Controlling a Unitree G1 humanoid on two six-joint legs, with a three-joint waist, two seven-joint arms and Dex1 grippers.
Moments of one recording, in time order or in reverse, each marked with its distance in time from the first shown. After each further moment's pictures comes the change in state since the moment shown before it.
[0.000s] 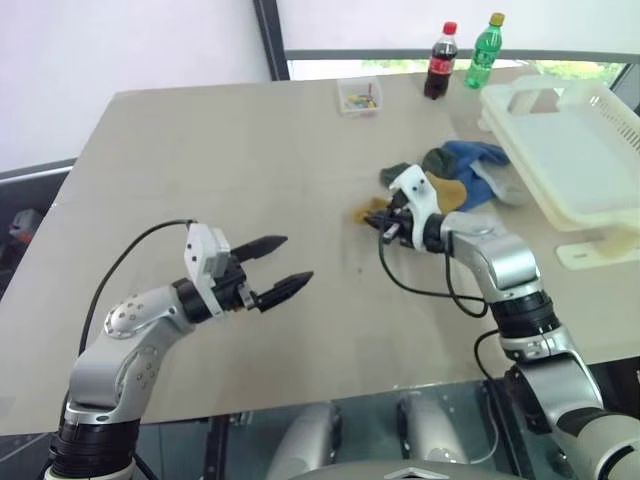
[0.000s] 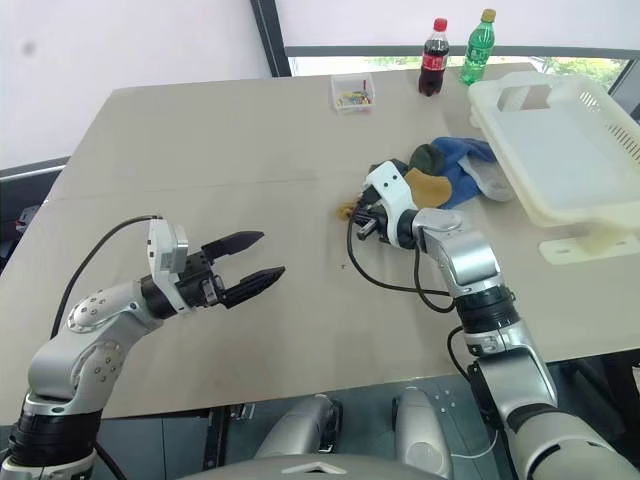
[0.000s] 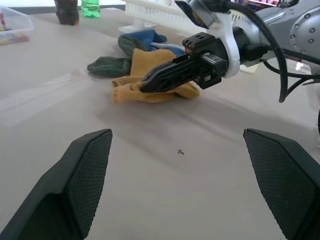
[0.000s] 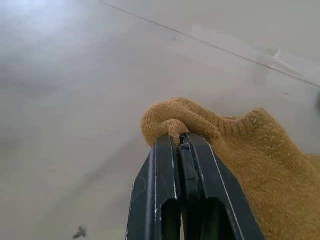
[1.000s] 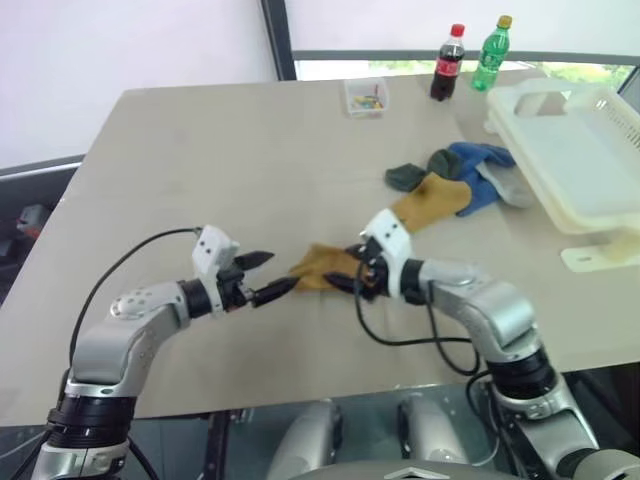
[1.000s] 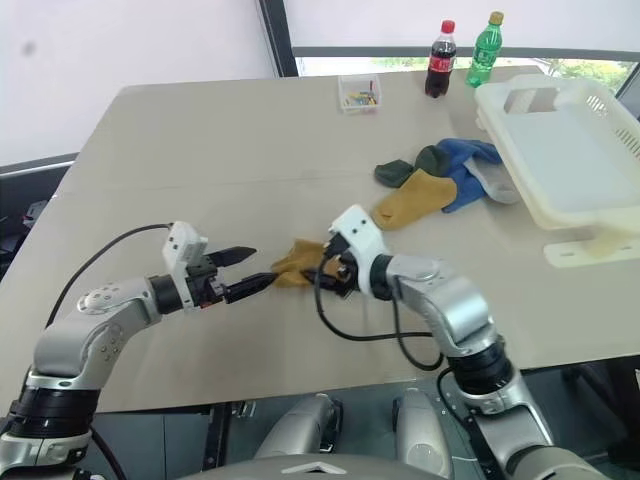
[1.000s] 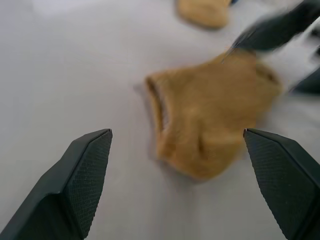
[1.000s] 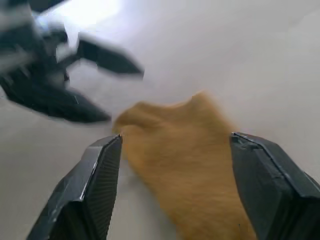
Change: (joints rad) left arm -0.129 0.061 -0.091 0.168 0.077 0.263 0.091; right arm 0.188 0.019 0.053 -0.395 0.121 0.166 -0.134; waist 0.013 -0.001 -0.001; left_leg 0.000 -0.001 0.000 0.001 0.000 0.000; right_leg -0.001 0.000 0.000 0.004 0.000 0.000
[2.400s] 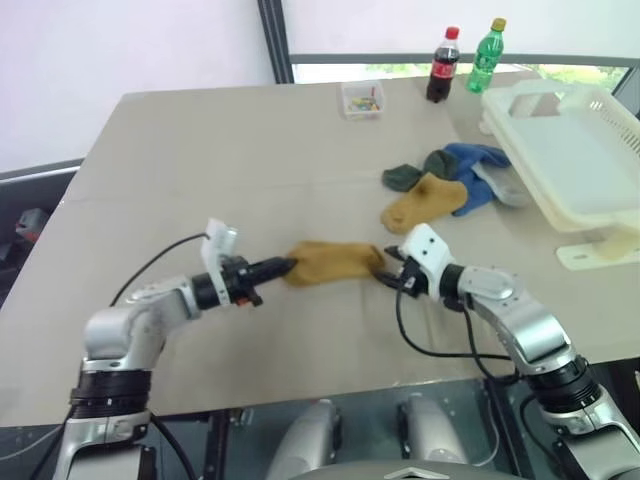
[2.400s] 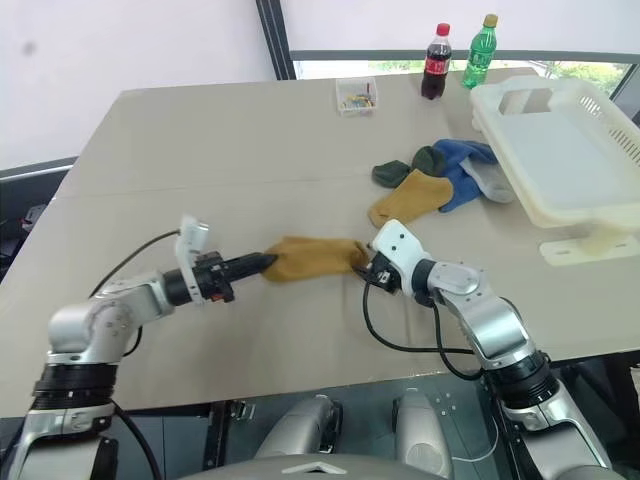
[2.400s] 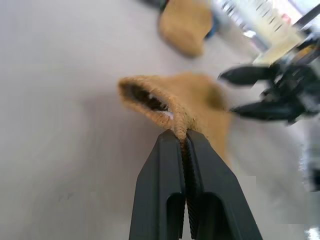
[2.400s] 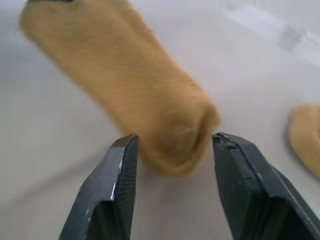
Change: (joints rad) left arm -0.108 -0.019 0.146 0.155 -0.209 0.199 -0.135; right arm 0.112 -0.183 0.080 0.126 -0.163 -0.412 0.091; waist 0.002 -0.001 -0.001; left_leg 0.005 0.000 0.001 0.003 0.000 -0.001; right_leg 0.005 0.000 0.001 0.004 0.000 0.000
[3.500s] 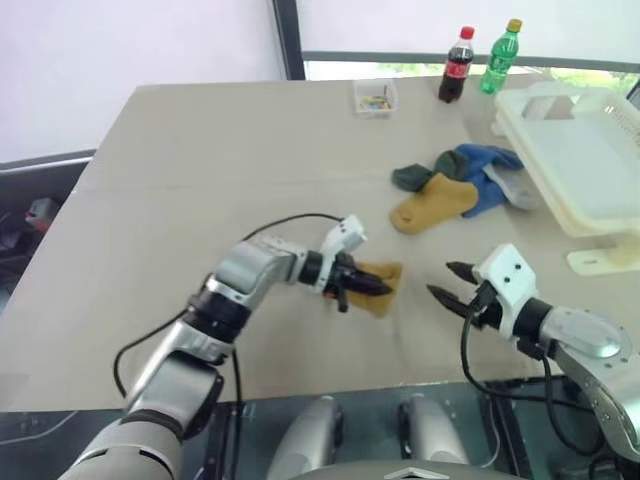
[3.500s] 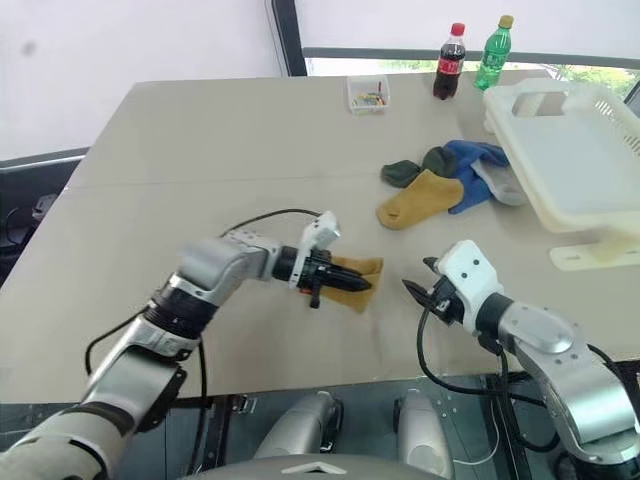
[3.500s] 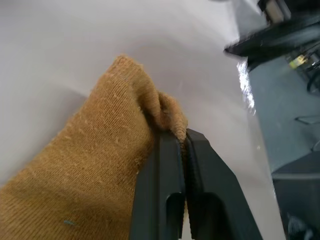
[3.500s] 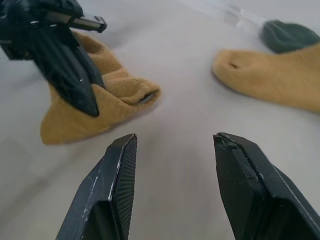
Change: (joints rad) left arm -0.434 -0.242 -0.633 0.166 0.309 -0.020 -0.171; right arm 0.412 -0.162 -0.349 -0.526 0.174 0.289 -0.156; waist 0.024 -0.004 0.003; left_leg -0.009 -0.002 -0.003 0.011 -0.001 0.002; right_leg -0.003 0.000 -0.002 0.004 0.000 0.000
